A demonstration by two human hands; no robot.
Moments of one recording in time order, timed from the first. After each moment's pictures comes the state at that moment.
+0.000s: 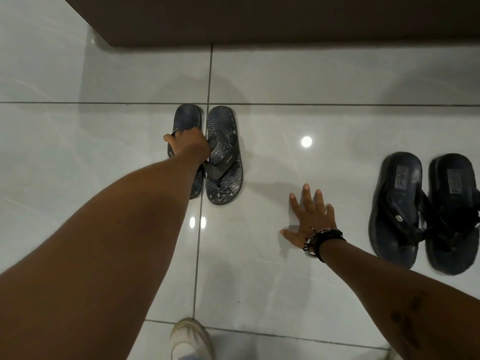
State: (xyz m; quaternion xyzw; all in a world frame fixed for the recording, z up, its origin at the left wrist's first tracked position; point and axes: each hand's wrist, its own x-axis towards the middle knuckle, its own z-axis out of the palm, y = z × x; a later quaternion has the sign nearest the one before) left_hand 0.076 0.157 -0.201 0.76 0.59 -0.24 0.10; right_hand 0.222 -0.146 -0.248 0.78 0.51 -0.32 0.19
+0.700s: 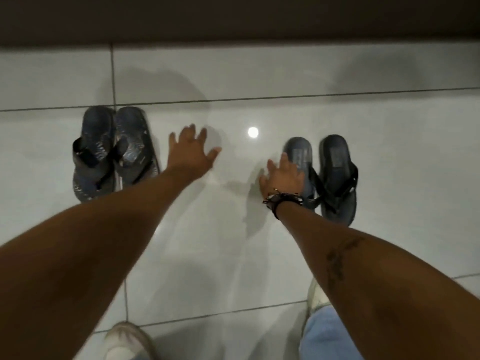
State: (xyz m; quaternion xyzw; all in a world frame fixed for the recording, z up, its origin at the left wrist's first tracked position) left_hand 0.209 0.017 -0.181 0.89 0.39 -0.16 0.17; right_hand 0.342 -0.168 -0.188 0.91 0.33 -0.23 0.10
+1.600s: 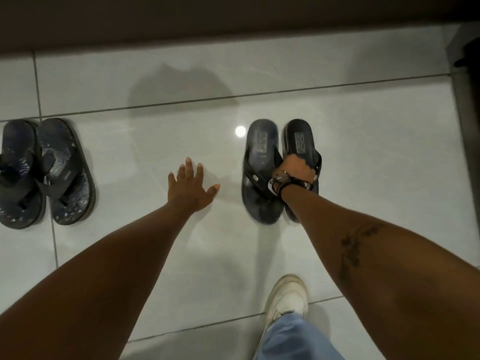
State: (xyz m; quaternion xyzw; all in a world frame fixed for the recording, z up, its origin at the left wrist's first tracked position) left_hand 0.296 -0.113 -0.241 0.86 0.36 -0.30 0.18; right_hand 0.496 -0.242 -0.194 0.97 0.15 -0.19 0.03
